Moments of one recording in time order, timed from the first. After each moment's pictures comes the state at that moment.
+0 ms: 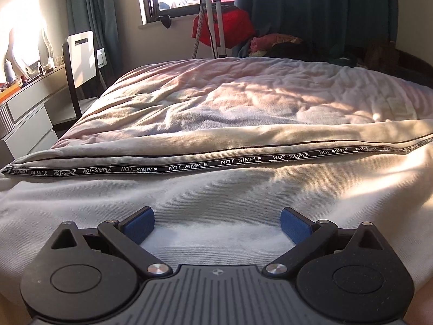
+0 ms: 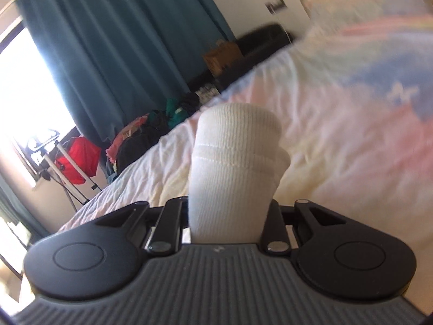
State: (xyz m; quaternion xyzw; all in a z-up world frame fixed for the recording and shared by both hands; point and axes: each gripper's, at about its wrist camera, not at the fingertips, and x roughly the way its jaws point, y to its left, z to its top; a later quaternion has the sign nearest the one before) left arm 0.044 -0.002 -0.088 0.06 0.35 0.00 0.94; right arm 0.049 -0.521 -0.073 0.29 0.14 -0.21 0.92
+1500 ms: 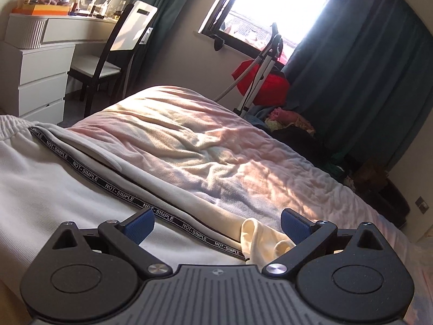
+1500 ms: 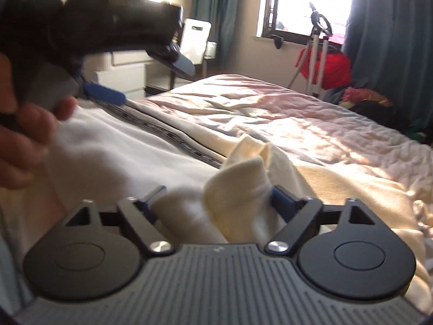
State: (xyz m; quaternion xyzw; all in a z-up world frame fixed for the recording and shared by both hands) left arm 0.036 0.137 -0.010 -0.23 0.28 0.00 0.93; right arm 0.013 -0.134 -0.084 -0.08 0.23 0.26 0.93
